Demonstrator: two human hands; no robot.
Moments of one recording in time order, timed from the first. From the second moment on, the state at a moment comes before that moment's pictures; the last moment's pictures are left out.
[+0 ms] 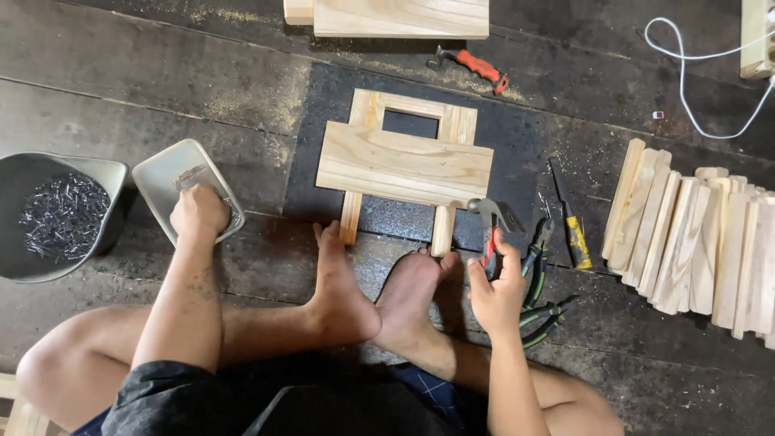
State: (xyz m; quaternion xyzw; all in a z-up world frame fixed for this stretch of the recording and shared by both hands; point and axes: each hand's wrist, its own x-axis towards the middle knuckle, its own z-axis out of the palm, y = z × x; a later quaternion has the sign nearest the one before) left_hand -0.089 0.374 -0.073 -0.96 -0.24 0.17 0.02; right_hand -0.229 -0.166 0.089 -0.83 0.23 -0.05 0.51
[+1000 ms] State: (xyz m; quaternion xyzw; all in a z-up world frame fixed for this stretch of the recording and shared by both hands) left_hand -0.054 0.061 0.045 -0.72 0.28 -0.13 -0.62; right_hand -0.239 -0.169 0.064 -0.82 0.24 -0.01 0.52
